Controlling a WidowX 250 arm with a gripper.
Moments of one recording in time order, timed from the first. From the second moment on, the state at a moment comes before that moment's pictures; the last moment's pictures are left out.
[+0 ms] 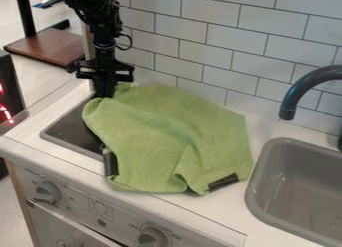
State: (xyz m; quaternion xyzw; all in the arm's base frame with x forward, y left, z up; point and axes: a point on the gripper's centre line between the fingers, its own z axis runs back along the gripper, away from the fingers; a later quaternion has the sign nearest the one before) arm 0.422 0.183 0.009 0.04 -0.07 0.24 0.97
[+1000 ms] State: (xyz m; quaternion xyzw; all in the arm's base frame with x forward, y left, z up) arm 0.411 0.062 0.069 -0.02 -0.13 0.10 0.99
